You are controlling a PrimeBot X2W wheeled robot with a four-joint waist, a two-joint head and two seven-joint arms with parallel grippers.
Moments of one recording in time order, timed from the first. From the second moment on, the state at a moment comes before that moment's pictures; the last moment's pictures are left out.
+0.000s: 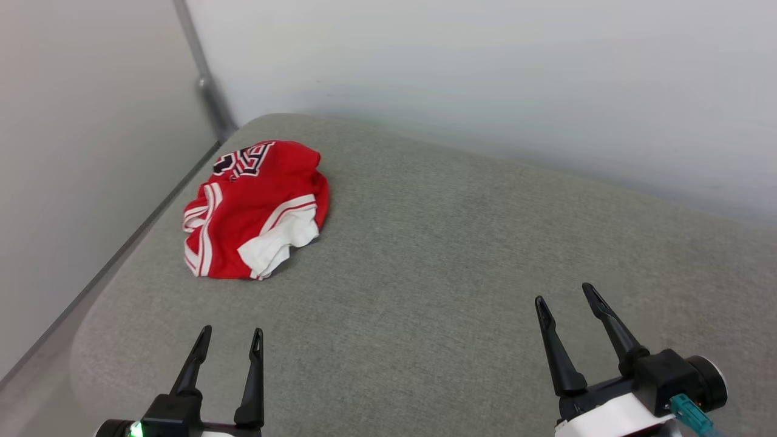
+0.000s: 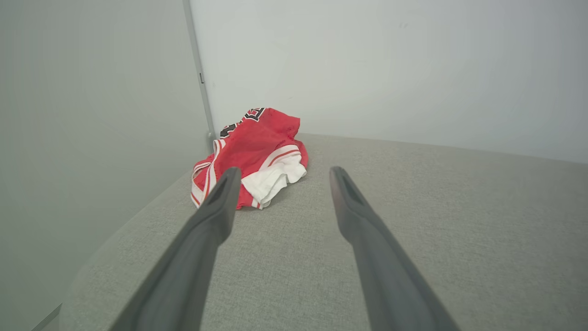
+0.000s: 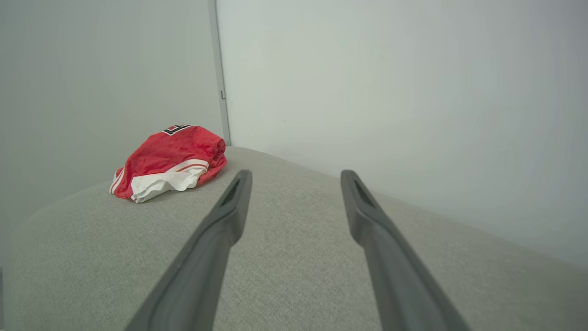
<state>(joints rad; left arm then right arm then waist) 0.14 0.05 0.00 -0.01 -0.03 -0.09 -0.26 0.02 -0.05 0.14 0.06 0.04 0.13 -0.26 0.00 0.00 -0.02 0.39</state>
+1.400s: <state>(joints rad) -0.10 0.17 0.00 0.08 -0.14 -0.13 -0.26 -0.07 -0.05 0.13 0.03 -0.07 0.13 -0.26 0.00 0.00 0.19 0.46</state>
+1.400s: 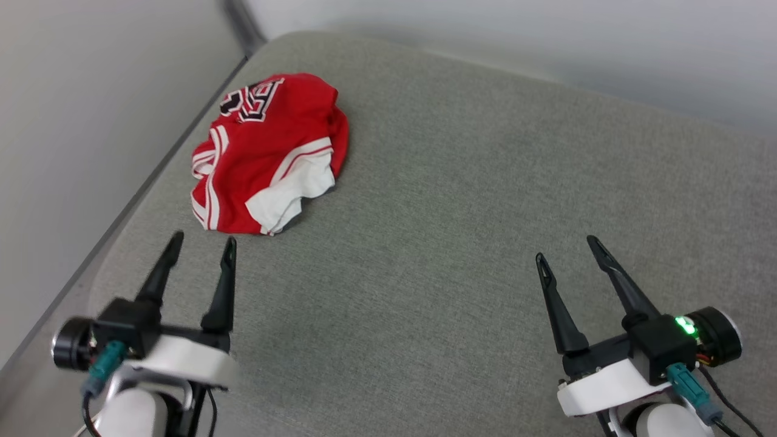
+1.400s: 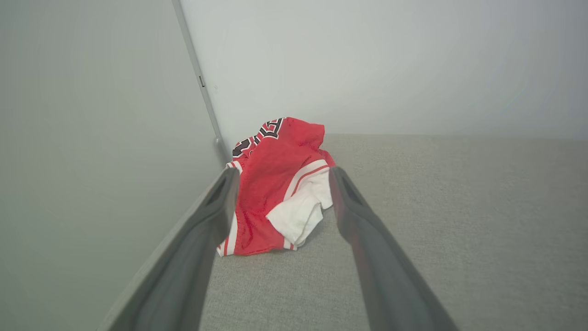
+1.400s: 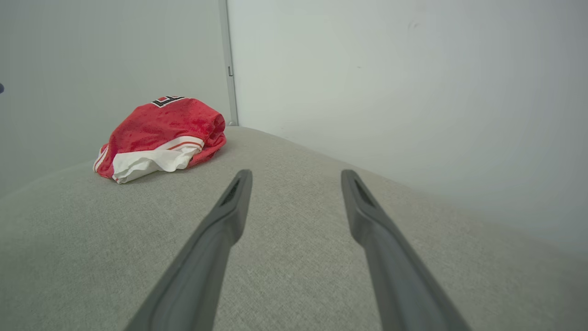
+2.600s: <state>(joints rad) -0.91 0.92 -0.68 0.56 -1.22 -0.13 0.43 -0.17 -0.06 0.10 -0.17 -0.22 0.13 -0.25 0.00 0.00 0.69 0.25</state>
